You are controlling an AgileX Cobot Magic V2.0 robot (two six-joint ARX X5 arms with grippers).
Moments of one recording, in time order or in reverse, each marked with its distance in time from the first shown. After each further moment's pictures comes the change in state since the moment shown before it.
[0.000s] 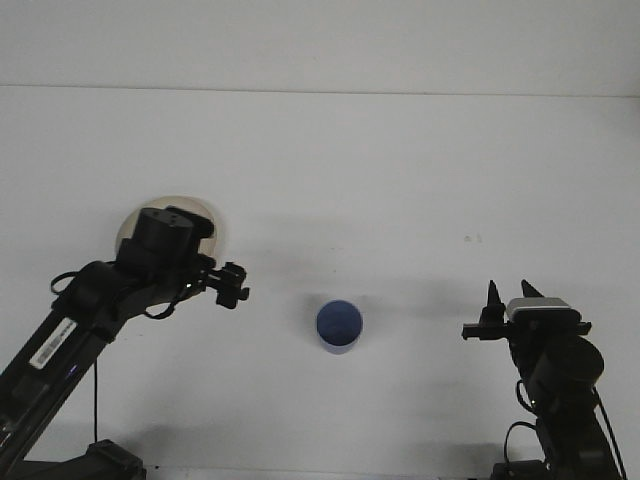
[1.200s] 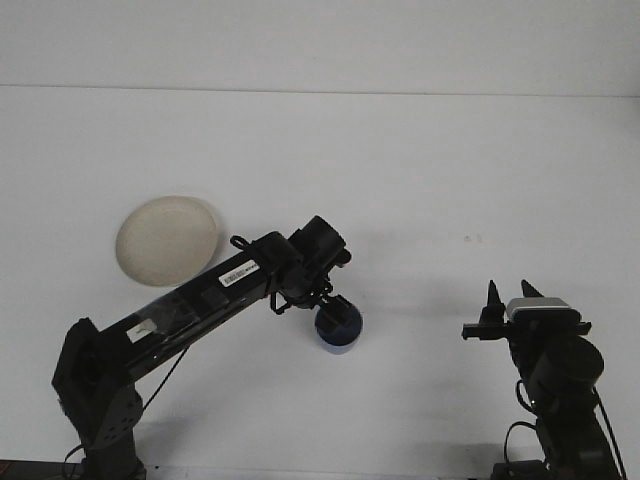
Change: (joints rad) left arm -0.319 0.597 0.265 -0.048 0.019 0.012; right arm 0.000 0.000 0.000 0.000 0.000 0.000
